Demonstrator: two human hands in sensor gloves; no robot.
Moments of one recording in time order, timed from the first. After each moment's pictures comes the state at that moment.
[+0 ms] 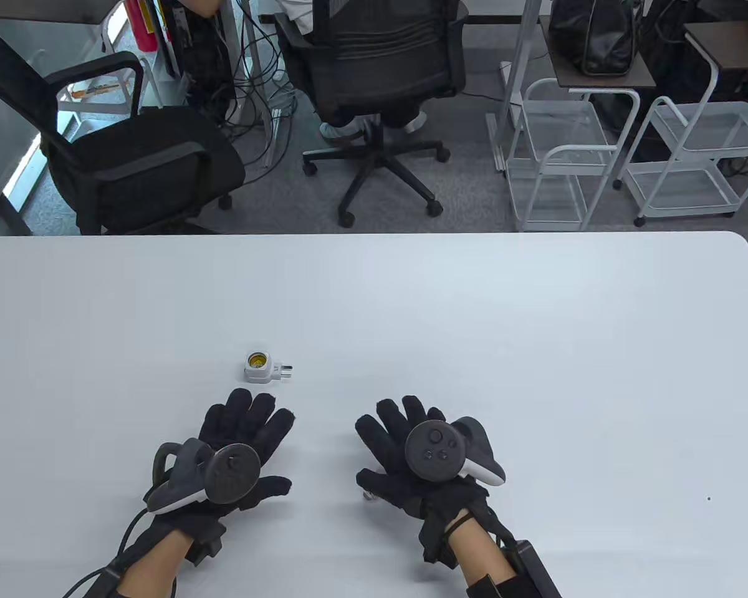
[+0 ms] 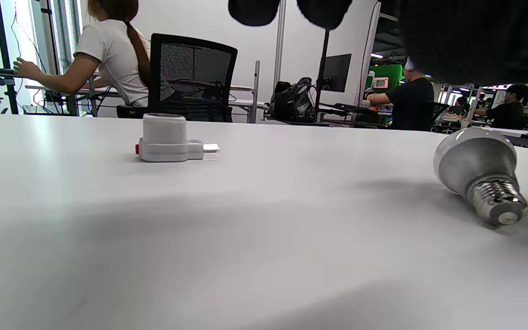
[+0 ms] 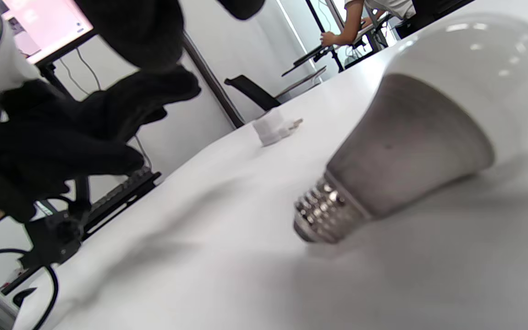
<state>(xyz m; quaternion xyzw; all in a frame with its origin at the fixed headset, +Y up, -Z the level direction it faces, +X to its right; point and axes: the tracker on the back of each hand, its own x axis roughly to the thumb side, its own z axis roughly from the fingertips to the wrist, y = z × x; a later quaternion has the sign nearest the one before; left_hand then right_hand) -0.222 -0.689 -0.261 -0.04 -0.22 0.04 0.97 0.054 -0.695 -0.275 0.31 0.12 0.90 0.30</state>
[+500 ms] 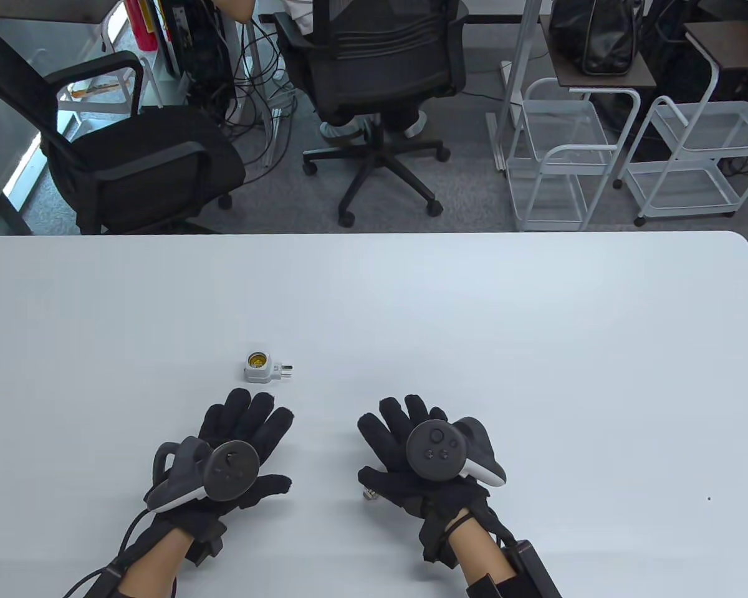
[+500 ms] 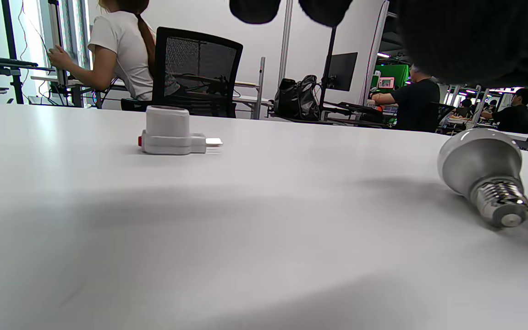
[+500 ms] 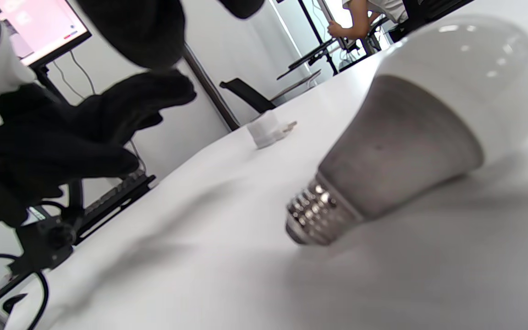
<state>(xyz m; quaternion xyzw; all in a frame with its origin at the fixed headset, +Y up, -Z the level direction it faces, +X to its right) -0.223 -0.691 -0.263 -0.05 -0.21 0.05 0.97 0.056 -0.697 -0.277 0.30 0.11 0.90 0.30</state>
